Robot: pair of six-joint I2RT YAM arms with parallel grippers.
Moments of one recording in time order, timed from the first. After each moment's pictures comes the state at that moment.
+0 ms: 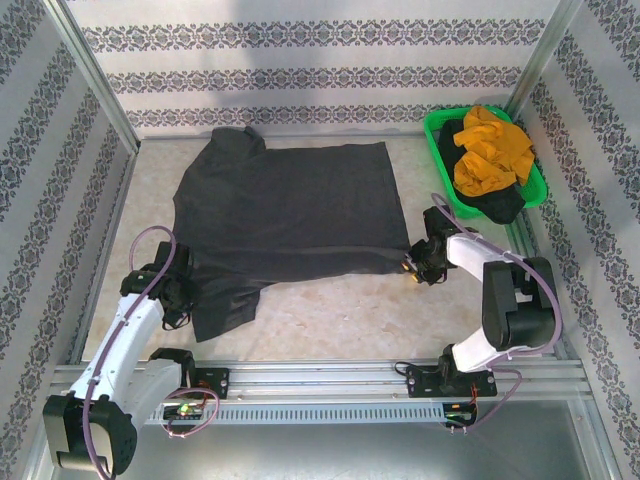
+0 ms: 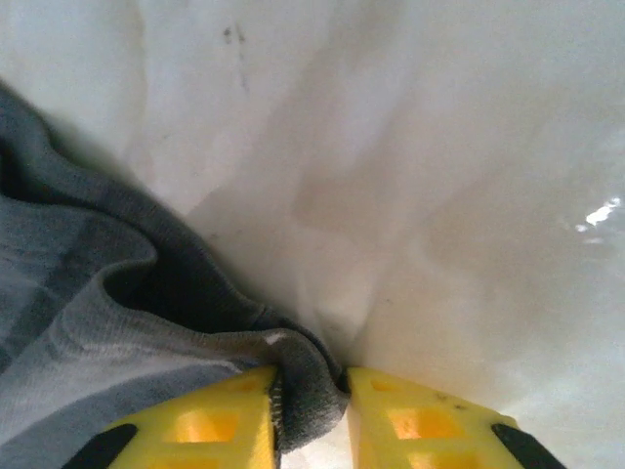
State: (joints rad) left arm -0.04 0.89 0.63 -1.07 -0.10 -1.02; right arm 0.08 1.56 0.78 -0.56 -0.21 1.03
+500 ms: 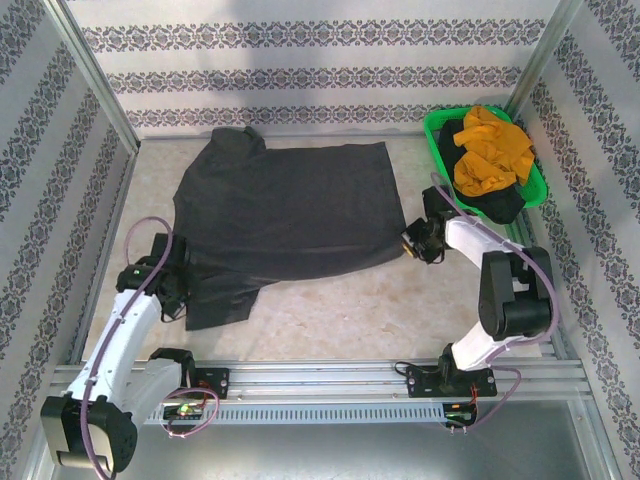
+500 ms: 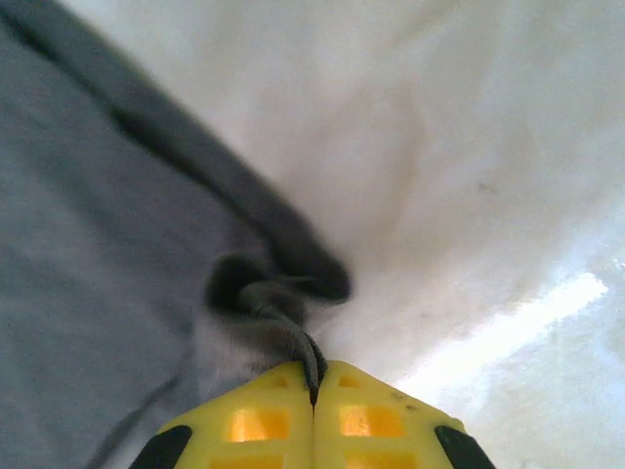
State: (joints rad) left arm -0.03 0.90 0.74 -1.04 -0.14 -1.02; right arm 0.08 1.59 0.97 -0.57 -0.19 1.00
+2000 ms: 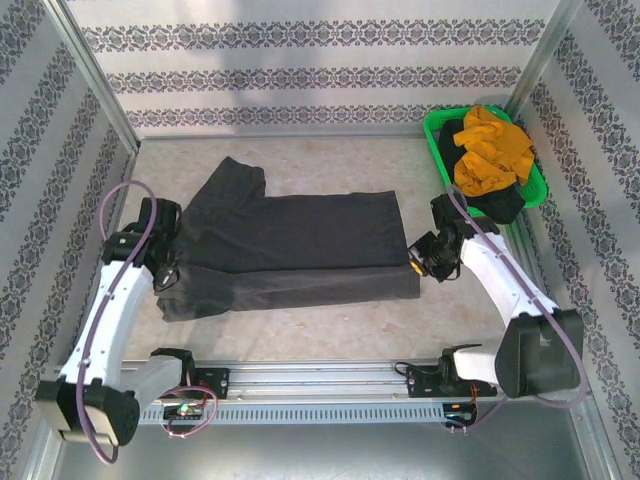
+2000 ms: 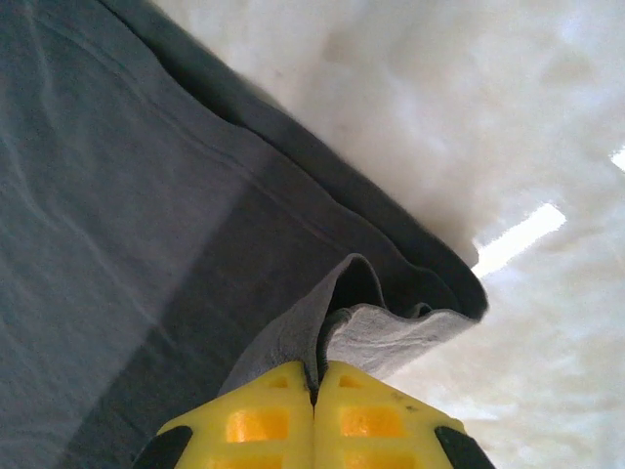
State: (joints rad) left arm -0.01 1.07 1.03 -1.14 -0.30 -1.13; right arm 0.11 1.32 0.96 -0.96 -0.20 1.05
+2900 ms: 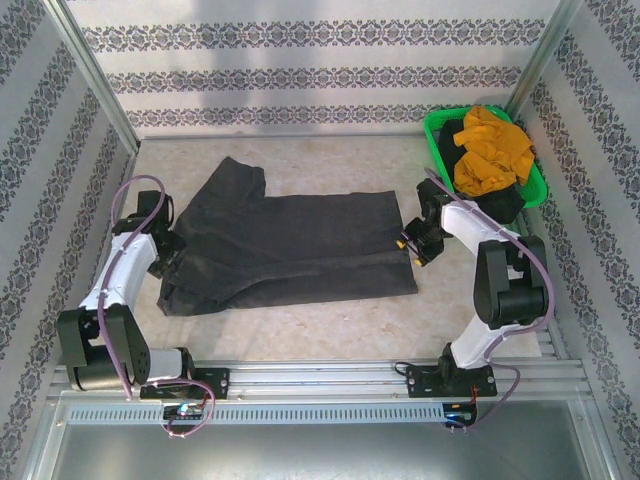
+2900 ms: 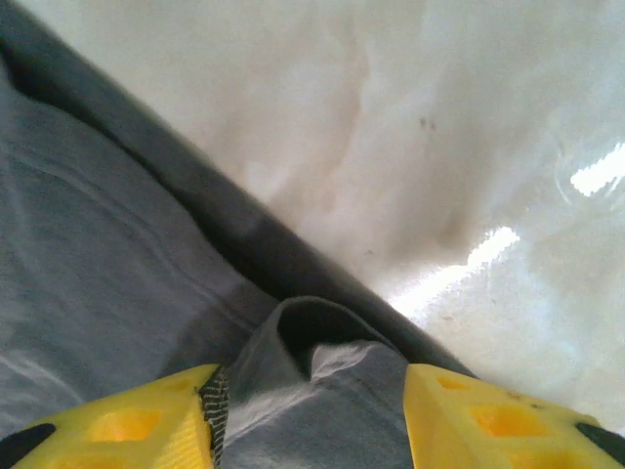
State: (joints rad) left arm 0.17 1.34 0.96 -0.86 -0.17 -0.92; right arm 0.10 1.69 1.11 -0.83 -0.16 0.94
